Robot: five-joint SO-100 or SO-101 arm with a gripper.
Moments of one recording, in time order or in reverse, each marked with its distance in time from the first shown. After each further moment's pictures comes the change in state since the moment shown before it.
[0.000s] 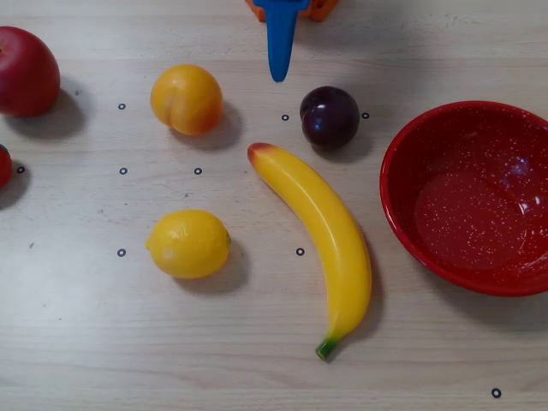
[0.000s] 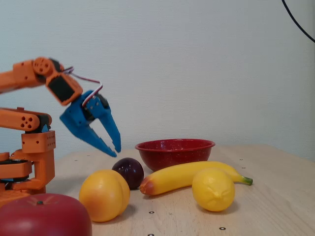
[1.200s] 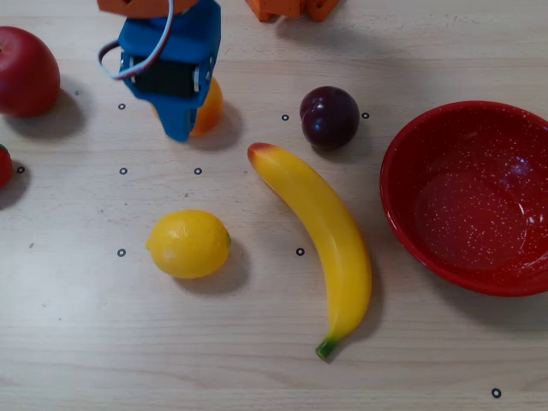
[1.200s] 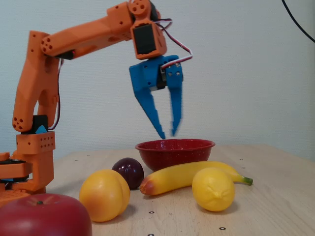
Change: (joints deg) arm -14.1 -89.9 -94.0 29.6 14.9
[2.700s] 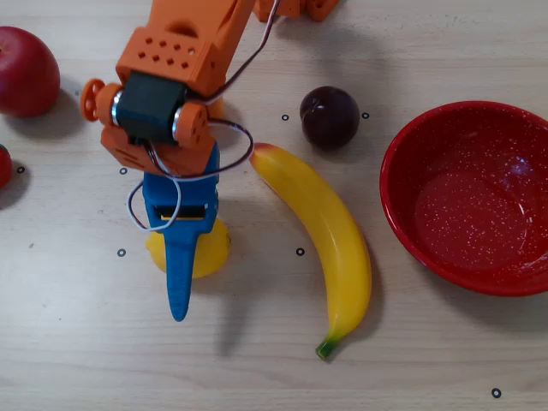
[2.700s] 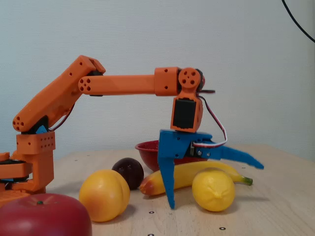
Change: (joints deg) arm 0.1 -36.6 -20.9 1.2 4.3
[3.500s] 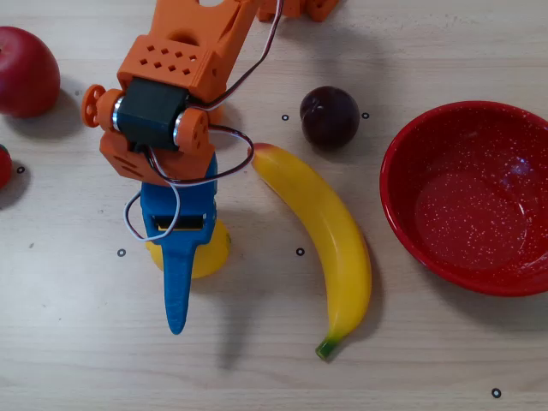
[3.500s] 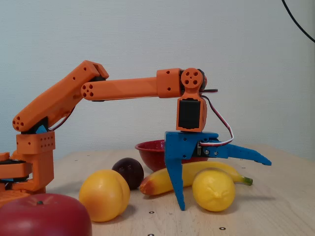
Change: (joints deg) arm 0.2 -4.6 -7.1 -0.6 0.6
